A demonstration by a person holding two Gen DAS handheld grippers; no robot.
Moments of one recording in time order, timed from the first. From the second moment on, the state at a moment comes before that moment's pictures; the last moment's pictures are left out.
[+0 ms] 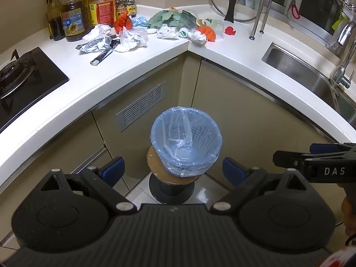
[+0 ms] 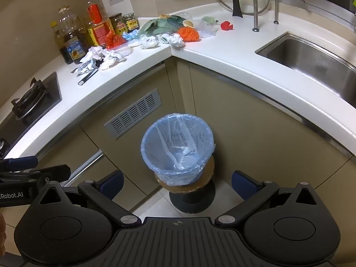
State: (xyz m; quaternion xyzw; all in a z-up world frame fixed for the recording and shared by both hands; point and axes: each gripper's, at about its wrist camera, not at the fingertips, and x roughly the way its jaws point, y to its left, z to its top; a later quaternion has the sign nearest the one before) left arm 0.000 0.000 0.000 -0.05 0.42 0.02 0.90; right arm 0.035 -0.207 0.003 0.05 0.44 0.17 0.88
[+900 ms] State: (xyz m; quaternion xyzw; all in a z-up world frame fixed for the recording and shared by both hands) left arm 0.001 -0.001 0.002 -0.05 0.42 0.02 0.91; right arm 0.032 -0.211 0.005 0.05 0.44 0.17 0.88
